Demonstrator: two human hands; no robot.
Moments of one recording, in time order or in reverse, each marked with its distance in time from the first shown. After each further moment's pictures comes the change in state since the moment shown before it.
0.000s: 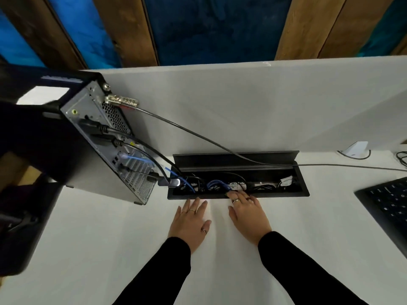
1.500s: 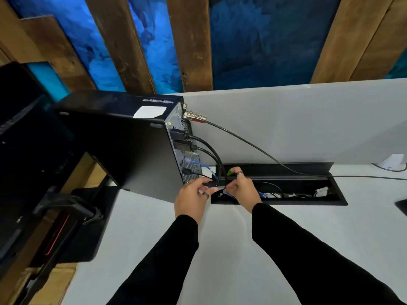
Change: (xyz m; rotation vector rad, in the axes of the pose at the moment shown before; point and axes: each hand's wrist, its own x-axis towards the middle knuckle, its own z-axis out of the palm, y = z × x) left_hand -0.050 -0.075 -0.091 -0.732 0.615 -0.119; right_hand 0.074 -0.115 -0.035 0.700 -0.033 0.138
